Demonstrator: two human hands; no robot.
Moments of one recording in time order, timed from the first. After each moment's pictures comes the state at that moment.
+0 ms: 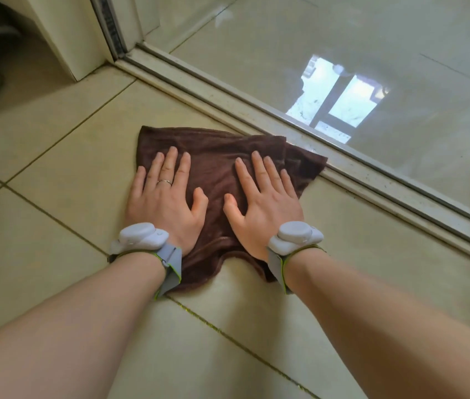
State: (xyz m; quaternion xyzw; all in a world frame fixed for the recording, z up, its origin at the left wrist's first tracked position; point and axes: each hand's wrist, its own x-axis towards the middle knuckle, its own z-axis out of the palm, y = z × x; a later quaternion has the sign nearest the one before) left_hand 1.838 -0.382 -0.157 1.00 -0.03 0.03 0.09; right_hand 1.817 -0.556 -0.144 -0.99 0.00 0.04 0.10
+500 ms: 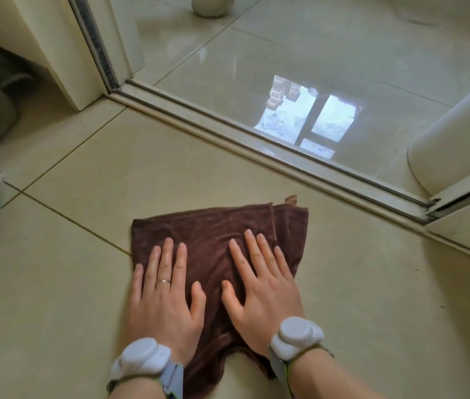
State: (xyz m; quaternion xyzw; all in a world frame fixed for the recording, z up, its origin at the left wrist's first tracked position) left_hand 1.656 -0.396 -0.163 0.99 -0.05 0.05 0.08; right_hand 1.644 -0.571 -0.148 -0.99 0.00 -0.01 0.13
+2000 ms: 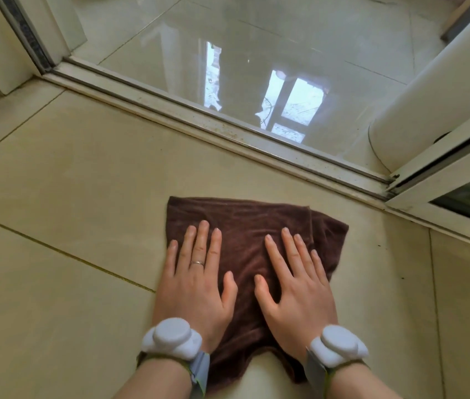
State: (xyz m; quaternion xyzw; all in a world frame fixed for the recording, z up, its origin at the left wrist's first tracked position) left_hand 1.664 -0.479 -0.158 0.97 -0.20 0.02 0.10; right_hand 1.603 -0.651 -0.145 -0.99 0.13 0.00 0.11
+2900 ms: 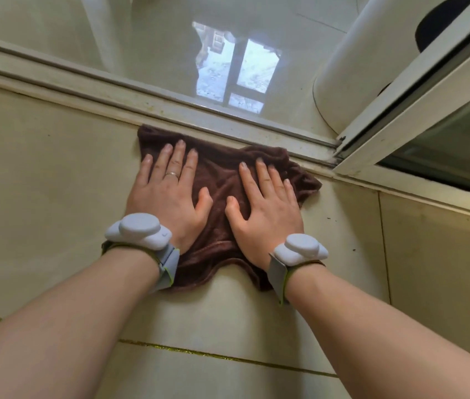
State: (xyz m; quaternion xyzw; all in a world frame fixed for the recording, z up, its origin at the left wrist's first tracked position) left_hand 1.776 -0.579 -0.152 0.96 -0.27 -0.02 0.07; right_hand 1.680 -0.726 -0.142 -0.97 0.22 0.02 0.10
